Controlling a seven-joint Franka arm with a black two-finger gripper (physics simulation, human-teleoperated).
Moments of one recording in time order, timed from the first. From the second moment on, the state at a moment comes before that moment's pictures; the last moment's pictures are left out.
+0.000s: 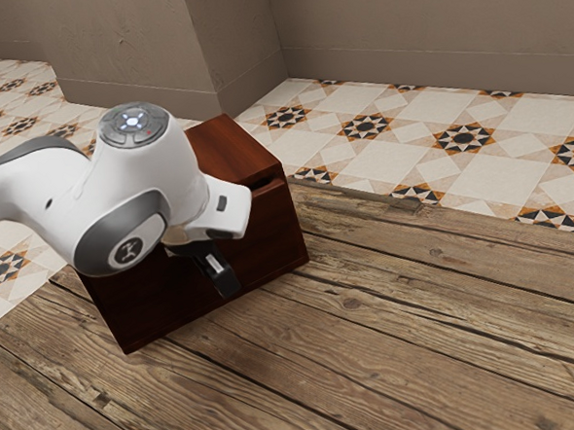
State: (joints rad) arm -0.05 -0.17 0.10 -2.08 0.40 2.16 0.22
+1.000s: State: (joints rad) arm -0.14 -0.30 0.10 -2.16 0.40 2.09 0.22
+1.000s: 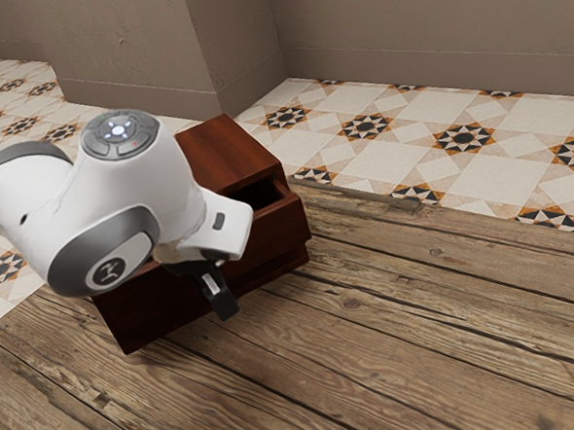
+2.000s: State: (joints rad) arm -0.16 -0.41 0.04 -2.12 0.21 1.91 0.26
